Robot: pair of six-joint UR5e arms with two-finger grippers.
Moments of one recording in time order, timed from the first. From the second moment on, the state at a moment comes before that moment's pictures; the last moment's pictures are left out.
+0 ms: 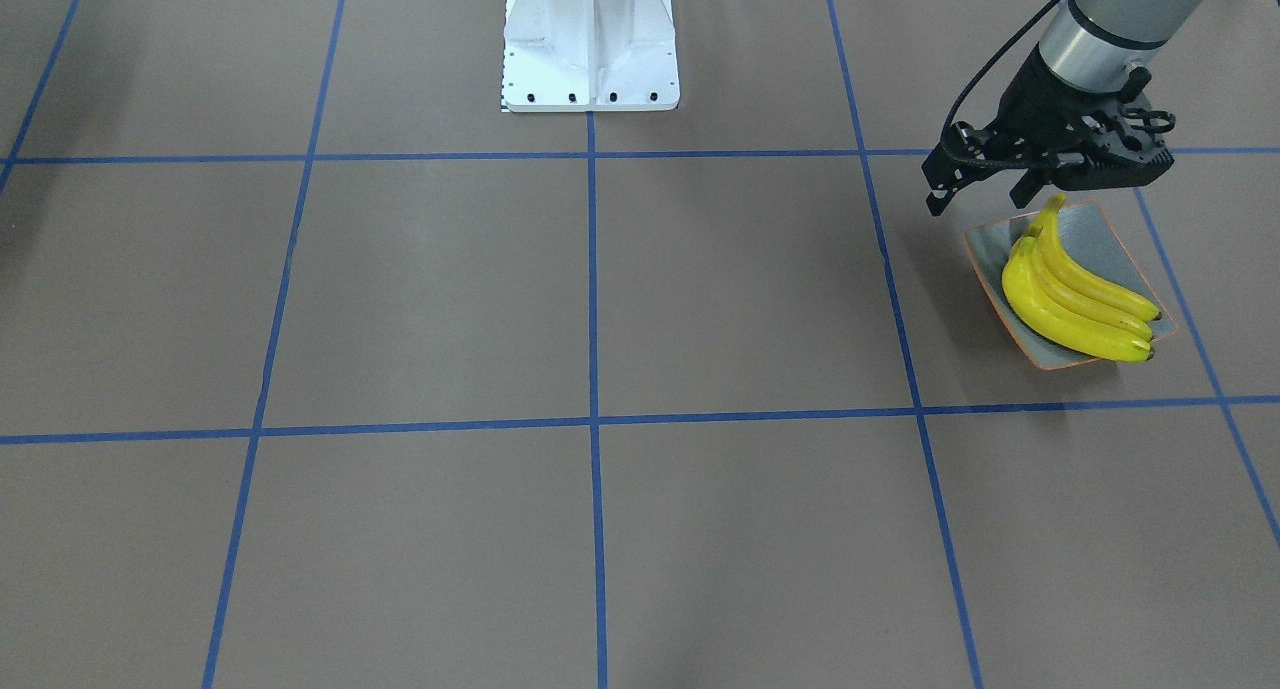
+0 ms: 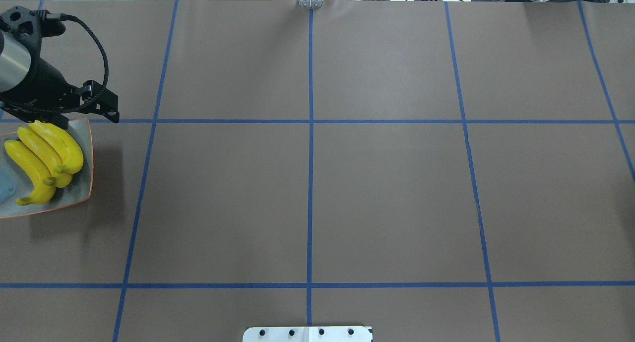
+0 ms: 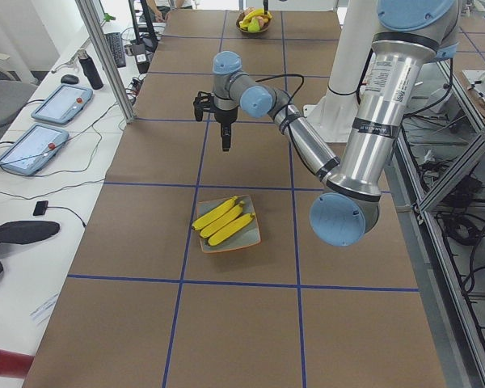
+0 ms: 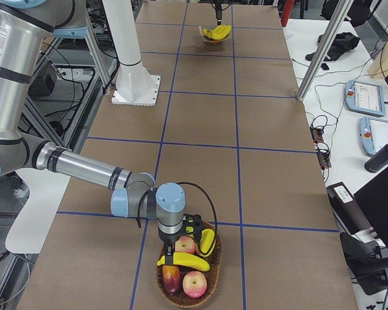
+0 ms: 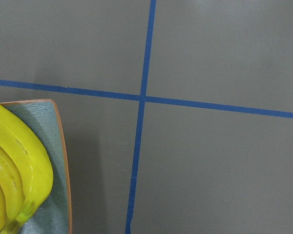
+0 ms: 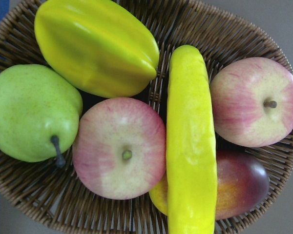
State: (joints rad) left arm -0.97 -1.83 -2.11 -1.41 -2.17 -0.95; right arm 1.50 -1.91 1.60 -1.29 2.11 -0.03
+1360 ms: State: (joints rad) left arm -0.97 -1.84 -2.12 -1.41 -2.17 -0.95; right arm 1.50 -1.85 1.50 -1.29 2.11 -0.03
